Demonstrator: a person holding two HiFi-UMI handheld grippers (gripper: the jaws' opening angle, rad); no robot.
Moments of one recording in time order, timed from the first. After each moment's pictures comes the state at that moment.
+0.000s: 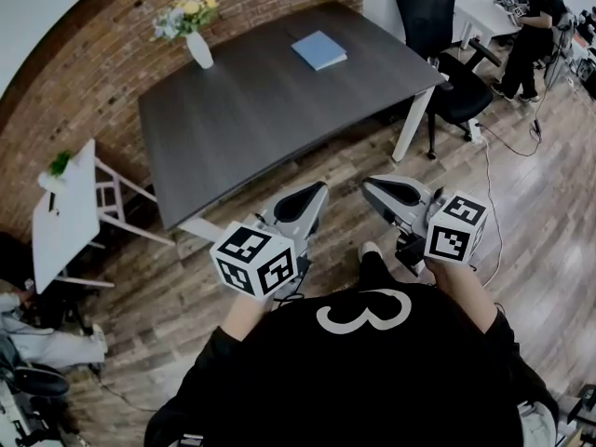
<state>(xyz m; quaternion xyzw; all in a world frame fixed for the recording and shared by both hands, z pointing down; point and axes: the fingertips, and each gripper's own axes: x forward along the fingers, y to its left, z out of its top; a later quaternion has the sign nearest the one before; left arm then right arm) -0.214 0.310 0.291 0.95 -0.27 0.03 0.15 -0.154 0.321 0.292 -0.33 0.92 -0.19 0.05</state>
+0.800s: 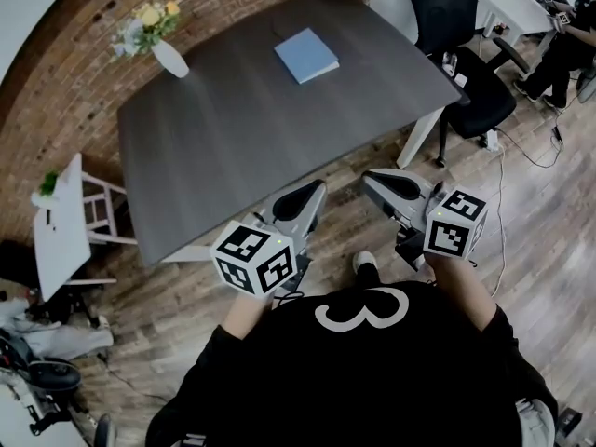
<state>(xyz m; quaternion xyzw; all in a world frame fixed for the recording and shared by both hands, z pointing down) -0.091 0.126 0.316 0.93 -0.31 0.07 0.20 -0.028 0.129 0.315 -0.30 0.92 -0.25 0.04</state>
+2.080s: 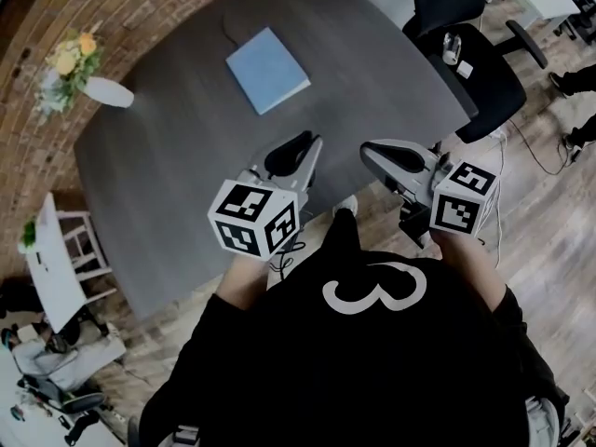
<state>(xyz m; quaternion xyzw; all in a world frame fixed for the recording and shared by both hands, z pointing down) 0.019 -0.143 0.357 0.92 -0.33 0.13 0.18 0.080 -0.105 0.347 -0.31 0.90 -0.30 0.03</state>
